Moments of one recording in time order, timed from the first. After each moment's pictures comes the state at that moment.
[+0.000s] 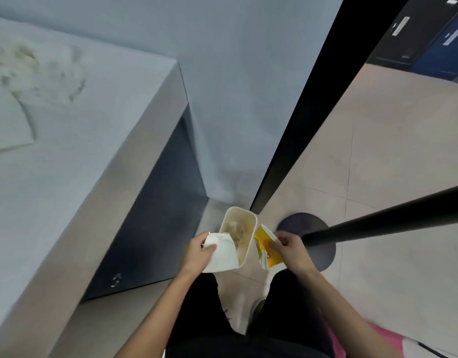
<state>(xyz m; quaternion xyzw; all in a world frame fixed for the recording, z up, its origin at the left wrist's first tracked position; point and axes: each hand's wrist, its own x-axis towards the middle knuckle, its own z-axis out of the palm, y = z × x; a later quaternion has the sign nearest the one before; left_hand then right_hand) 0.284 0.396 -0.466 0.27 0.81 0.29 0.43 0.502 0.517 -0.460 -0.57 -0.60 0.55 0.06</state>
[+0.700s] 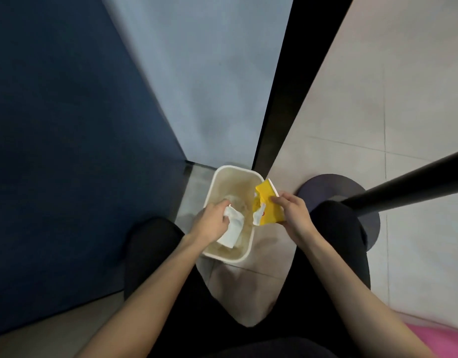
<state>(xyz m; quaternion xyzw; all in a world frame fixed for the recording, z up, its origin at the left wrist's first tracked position) 0.295 0.476 -0.813 0.54 0.77 0.06 0.32 0.488 0.562 -0.789 -0.57 -0.37 0.70 0.24</state>
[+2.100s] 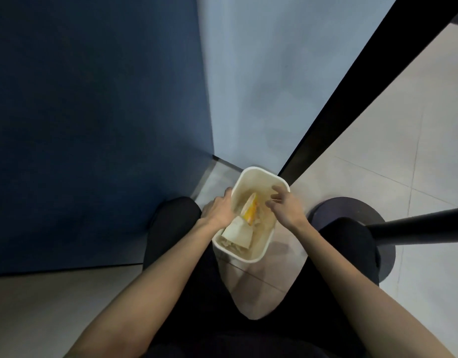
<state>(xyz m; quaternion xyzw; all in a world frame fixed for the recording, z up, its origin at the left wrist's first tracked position) 0.271 0.473 -0.812 0.45 0.83 0.01 0.34 0.433 0.583 -0.816 -0.54 -0.69 0.48 0.01</state>
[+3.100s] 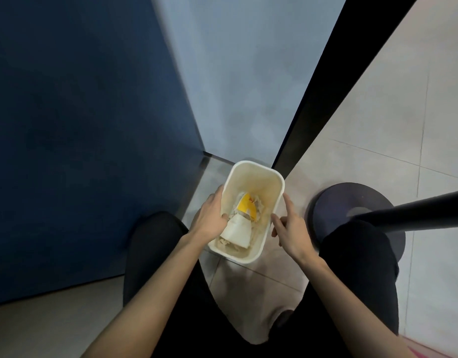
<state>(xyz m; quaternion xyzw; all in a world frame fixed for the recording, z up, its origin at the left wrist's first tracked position) 0.280 0.458 -0.813 0.44 0.81 0.17 0.35 0.485 0.537 -0.827 -0.52 -0.70 0.48 0.10</state>
